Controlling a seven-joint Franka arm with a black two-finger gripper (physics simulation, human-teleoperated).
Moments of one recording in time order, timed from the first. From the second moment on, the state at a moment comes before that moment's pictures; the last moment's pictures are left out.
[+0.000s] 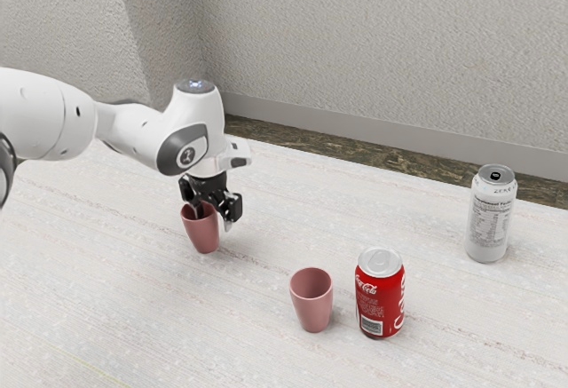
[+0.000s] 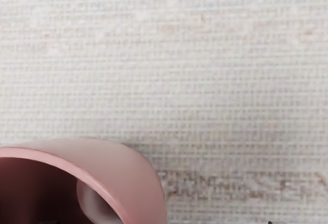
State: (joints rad) arm 0.05 0.38 -0.06 -1.88 0.17 2.27 -0.10
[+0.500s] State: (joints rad) arm 0.06 0.41 -0.06 -1.88 0.17 2.31 -0.11
